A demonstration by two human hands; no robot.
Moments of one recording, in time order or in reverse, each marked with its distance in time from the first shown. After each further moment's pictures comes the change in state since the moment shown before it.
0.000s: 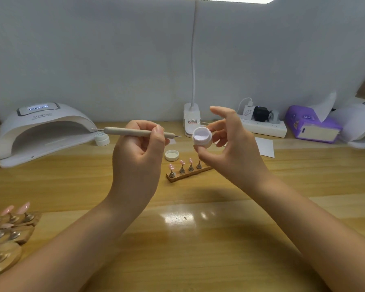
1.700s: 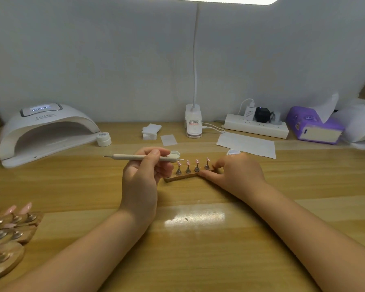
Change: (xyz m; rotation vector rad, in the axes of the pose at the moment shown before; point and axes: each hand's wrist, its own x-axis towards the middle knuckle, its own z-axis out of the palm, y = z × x) left_hand -0.015 -0.042 0.004 -0.441 -0.013 -0.348; right_hand -0.019 0.044 0.013 -0.645 -0.387 0.168
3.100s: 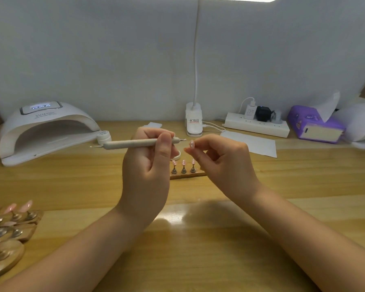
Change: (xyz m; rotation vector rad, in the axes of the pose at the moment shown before) left_hand -0.013 0.032 0.018 0.368 -0.068 0.453; right_hand -0.012 -0.049 -0.036 0.712 0.436 -0.285
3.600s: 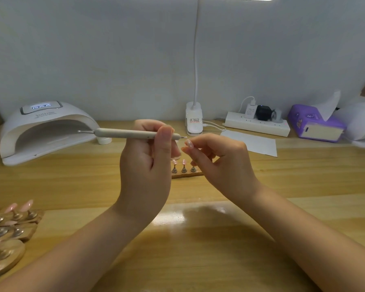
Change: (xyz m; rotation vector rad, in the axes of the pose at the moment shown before) left_hand 0.004 0.007 0.000 0.053 -0.003 0.158; right_hand 0.000 -0.004 0.001 0.061 0.001 -0.059
